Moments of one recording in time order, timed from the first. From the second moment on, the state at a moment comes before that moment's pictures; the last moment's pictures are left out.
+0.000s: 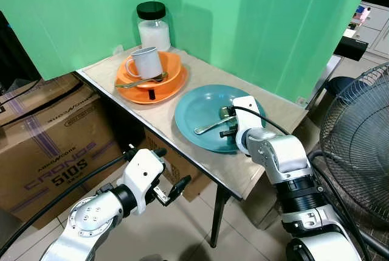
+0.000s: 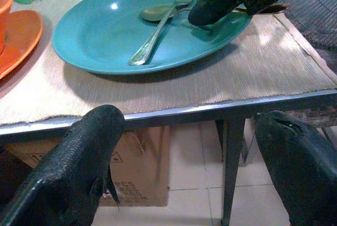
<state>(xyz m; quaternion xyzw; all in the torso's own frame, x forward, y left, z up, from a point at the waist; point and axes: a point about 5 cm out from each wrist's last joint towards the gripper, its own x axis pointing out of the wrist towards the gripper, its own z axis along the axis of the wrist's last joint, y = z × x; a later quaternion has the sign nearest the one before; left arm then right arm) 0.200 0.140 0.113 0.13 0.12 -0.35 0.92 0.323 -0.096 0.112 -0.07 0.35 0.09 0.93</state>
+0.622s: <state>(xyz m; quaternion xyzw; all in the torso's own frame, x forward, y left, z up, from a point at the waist) 0.208 0.135 0.110 0.13 0.12 -0.36 0.92 0.309 -0.135 0.147 -0.18 0.36 0.19 0.89</state>
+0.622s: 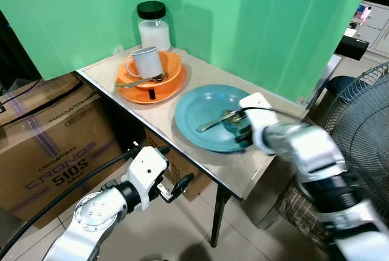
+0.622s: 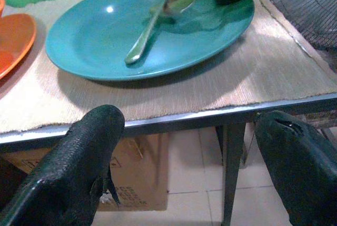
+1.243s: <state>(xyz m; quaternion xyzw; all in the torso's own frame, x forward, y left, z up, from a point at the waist) 0.228 0.122 0.127 0.12 0.06 -0.36 0.92 0.277 -0.161 0.232 -0.10 0.19 0.28 0.94</state>
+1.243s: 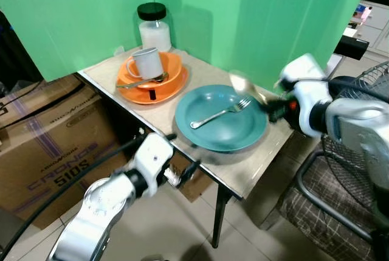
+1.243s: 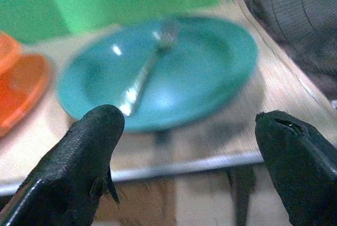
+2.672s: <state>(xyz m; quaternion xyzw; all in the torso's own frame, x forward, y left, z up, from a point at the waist) 0.242 0.144 0.153 0.09 -0.04 -0.05 0.99 0.254 -0.150 0.165 -0.04 -0.02 0.08 1.00</state>
